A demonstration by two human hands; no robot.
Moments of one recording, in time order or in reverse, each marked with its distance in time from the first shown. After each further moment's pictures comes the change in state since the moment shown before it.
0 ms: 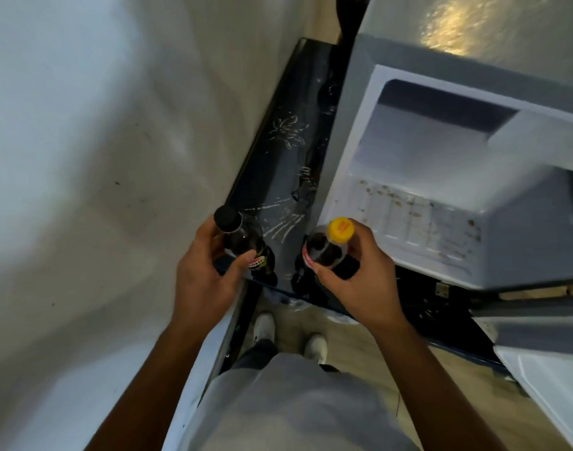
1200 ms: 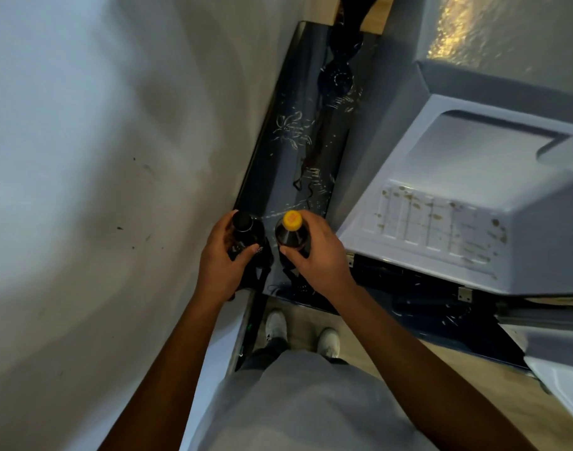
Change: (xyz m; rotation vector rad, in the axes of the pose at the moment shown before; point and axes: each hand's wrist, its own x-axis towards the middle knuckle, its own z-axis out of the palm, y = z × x) left_hand 0.090 -0.081 0.029 -0.128 -0.171 -0.217; right_hand 0.086 0.042 0.105 -0.117 -0.063 -0.070
